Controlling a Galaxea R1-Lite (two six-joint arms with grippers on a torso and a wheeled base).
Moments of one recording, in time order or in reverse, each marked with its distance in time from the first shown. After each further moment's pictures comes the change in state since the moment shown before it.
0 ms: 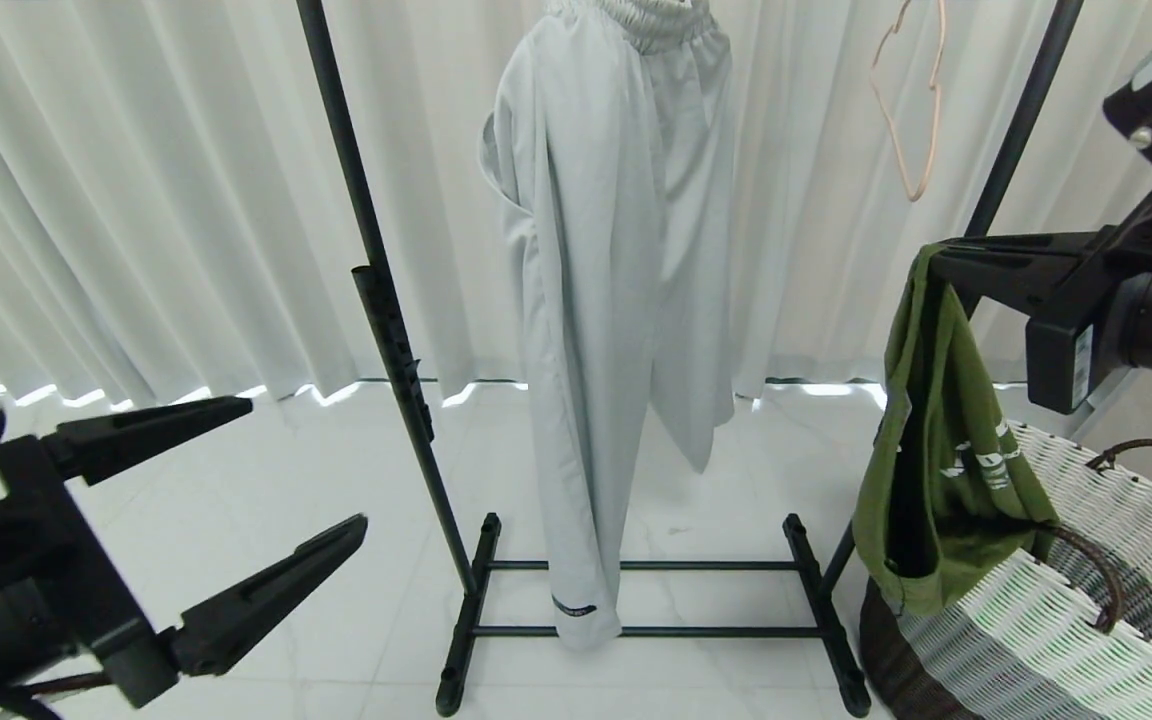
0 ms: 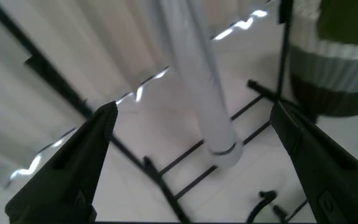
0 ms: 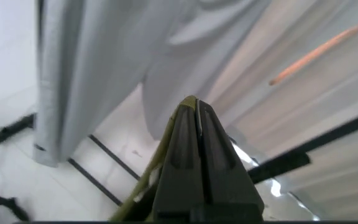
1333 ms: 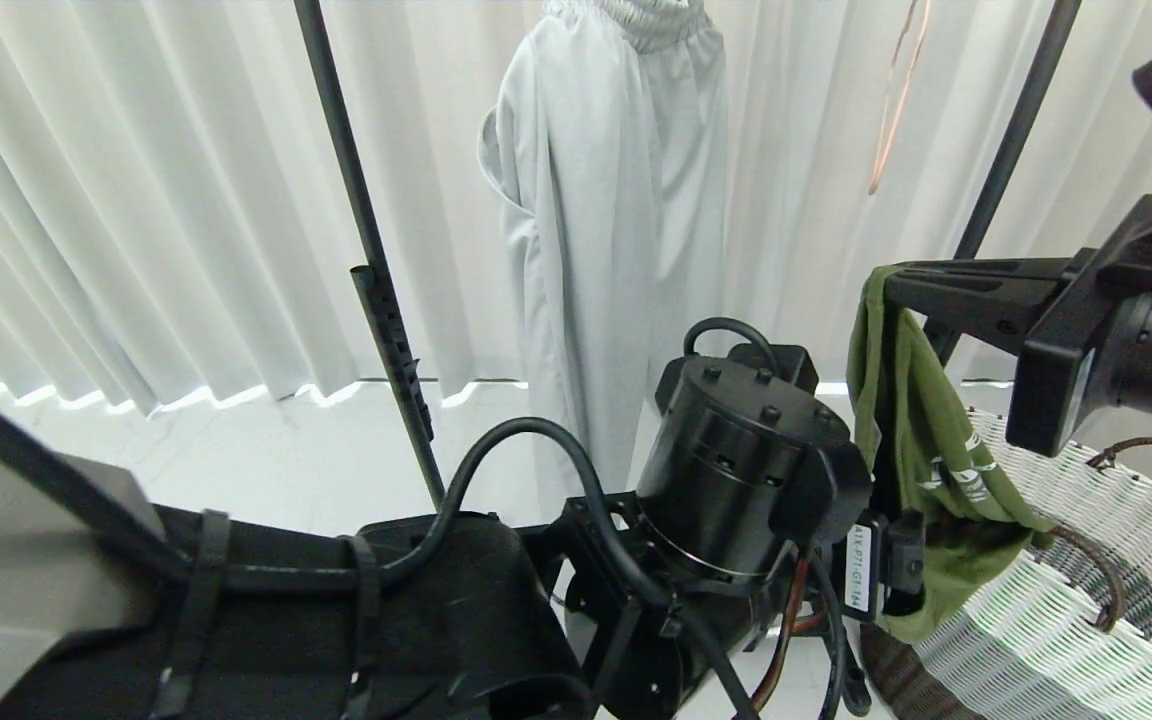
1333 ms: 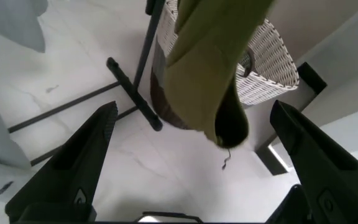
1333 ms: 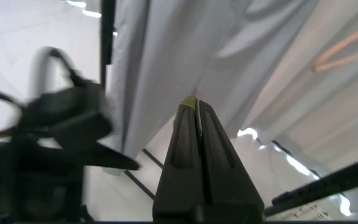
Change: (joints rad) left arm -0.573 0.957 -0.709 -0.001 0.340 -0.711; right arm 0.135 0.000 0.015 -0.011 0.005 0.179
